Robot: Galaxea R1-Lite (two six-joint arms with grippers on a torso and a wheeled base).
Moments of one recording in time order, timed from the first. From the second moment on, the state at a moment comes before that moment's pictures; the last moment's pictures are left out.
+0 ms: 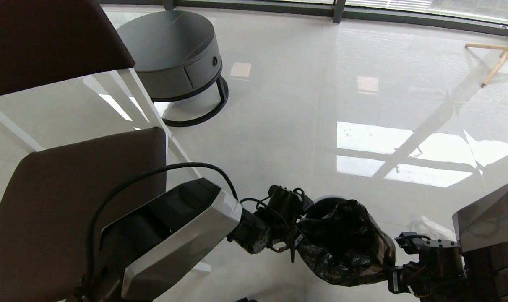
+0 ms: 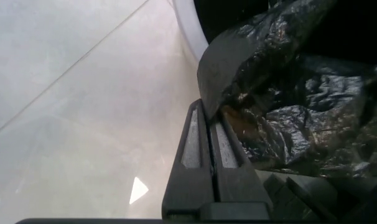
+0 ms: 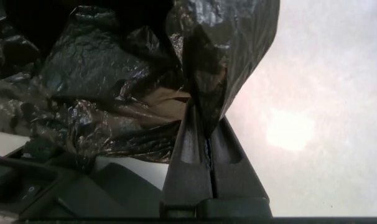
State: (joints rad) left arm -0.72 2.51 -1.49 -0.33 0.05 0.31; right arm 0.20 2.40 -0.17 -1.57 0.03 0.09
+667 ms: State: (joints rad) left arm -0.73 2.55 -1.56 -0.38 0.05 0.27; right arm 0.16 2.46 -0.26 -1.57 0.03 0.09
